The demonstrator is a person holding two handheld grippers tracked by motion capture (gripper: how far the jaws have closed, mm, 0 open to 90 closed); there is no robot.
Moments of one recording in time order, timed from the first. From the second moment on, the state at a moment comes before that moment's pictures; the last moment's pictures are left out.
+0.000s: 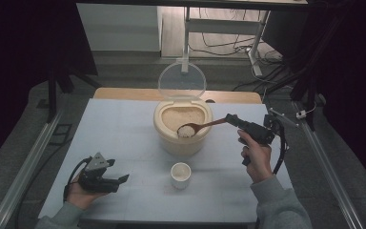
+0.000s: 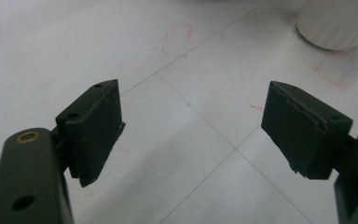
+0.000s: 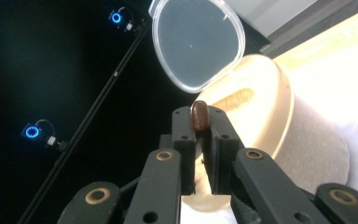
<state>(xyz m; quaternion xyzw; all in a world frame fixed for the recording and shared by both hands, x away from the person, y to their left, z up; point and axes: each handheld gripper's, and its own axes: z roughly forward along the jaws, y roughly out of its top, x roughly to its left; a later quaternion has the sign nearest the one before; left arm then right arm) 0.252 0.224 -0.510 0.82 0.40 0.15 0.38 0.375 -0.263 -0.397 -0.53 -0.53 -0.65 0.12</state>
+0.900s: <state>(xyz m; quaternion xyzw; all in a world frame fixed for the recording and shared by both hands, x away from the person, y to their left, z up) 0.252 0.223 -0.511 0.82 0.40 0.15 0.38 0.342 -0.258 -0.420 -0.52 -0.61 -0.58 0.14</state>
